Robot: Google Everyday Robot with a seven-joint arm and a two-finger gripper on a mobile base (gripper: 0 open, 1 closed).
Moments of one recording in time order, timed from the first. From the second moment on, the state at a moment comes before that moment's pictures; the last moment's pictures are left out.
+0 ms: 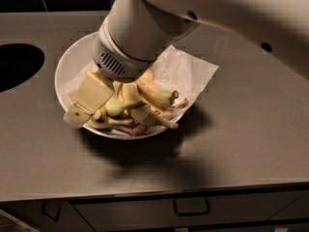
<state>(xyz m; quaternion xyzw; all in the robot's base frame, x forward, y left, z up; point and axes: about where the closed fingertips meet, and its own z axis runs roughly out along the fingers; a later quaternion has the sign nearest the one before) 0.443 0.087 0.973 -0.52 0.79 0.13 0.29</state>
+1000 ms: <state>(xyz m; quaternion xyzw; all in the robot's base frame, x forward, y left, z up) 0.460 0.095 0.945 -0.51 0.80 0.14 0.28</state>
